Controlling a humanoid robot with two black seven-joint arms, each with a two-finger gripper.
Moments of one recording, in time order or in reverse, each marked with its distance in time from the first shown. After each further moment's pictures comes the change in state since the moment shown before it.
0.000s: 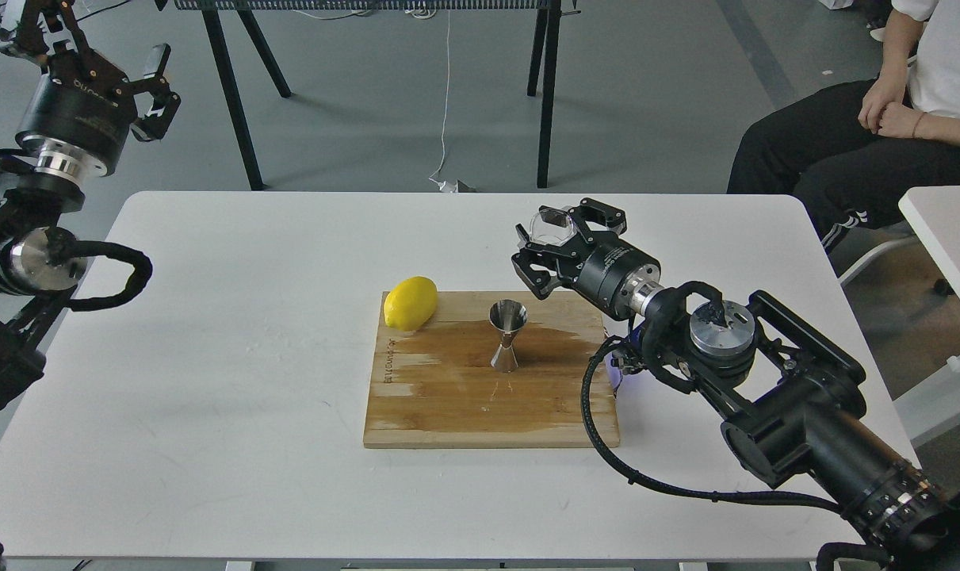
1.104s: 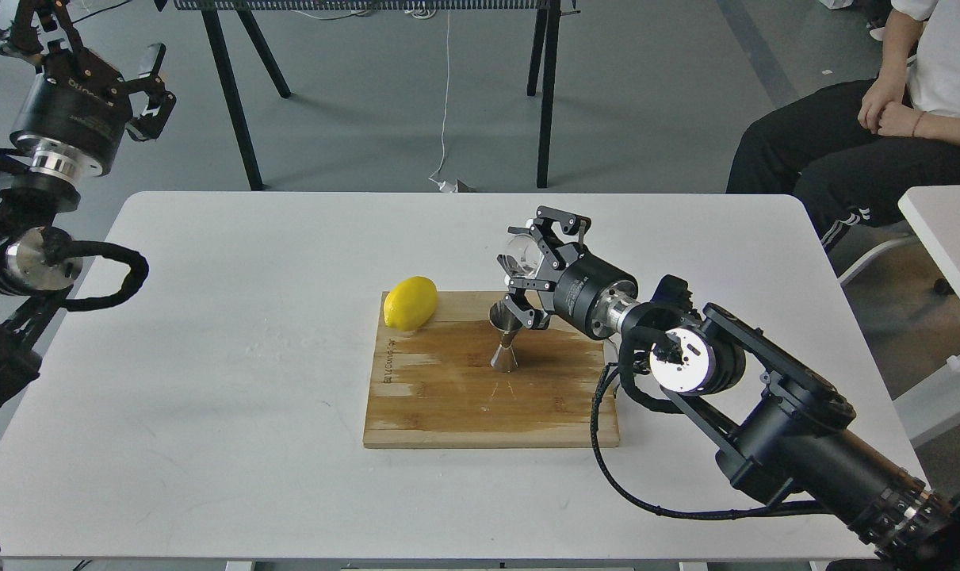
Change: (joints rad) left arm 0.002 0.004 -0.001 0.000 0.000 0.000 -0.001; right arm -0.019 -0.027 -0.075 0.150 -0.731 -0.095 0.009
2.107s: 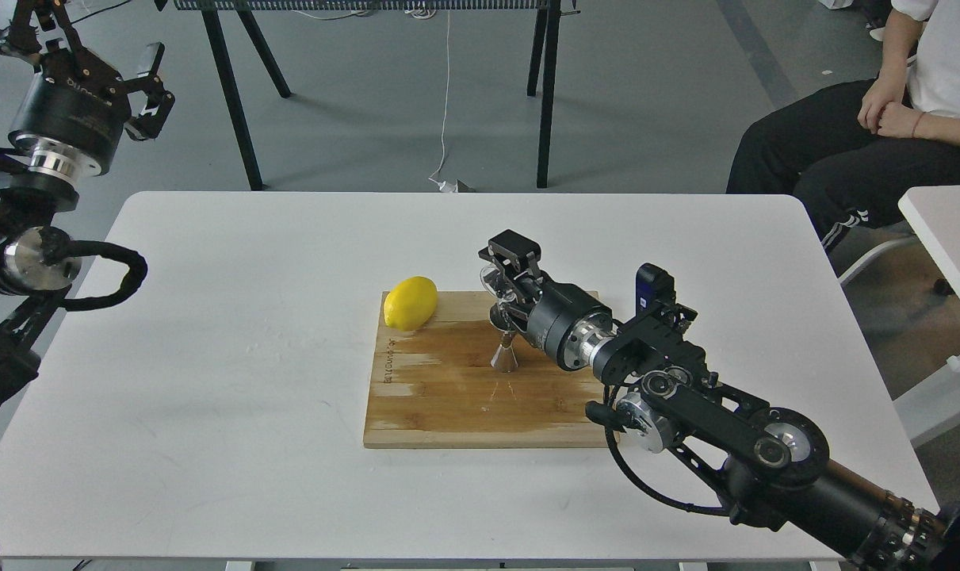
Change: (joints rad) left arm 0.000 0.002 0.001 0.000 0.000 -0.001 0.000; right arm -0.031 0.000 -0.150 0.127 -0.614 -0.123 0.012
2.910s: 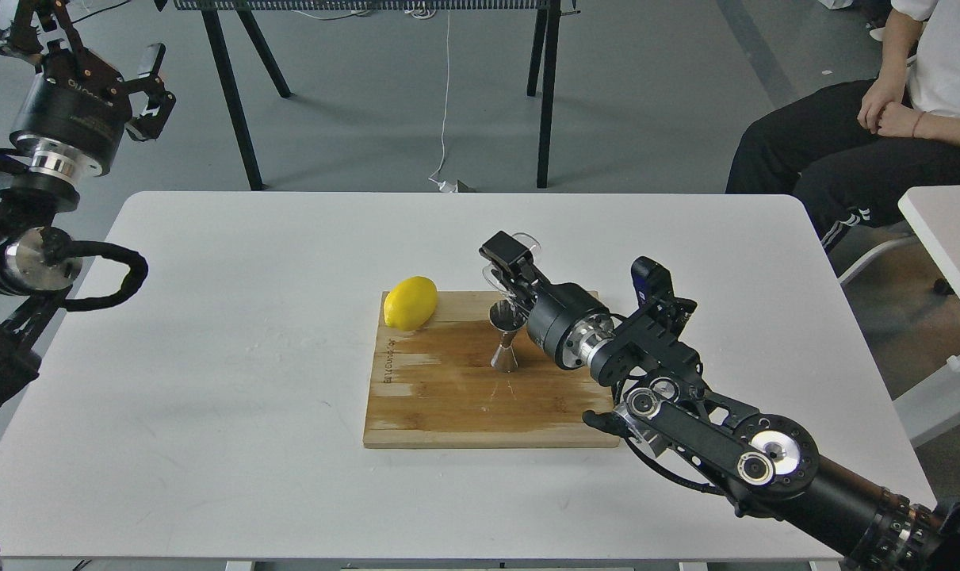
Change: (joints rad) left arm 0.000 -0.001 0.000 0.000 0.000 0.000 0.000; right arm 0.015 -0.003 -0.043 -0.014 -0.204 -0.034 0.000
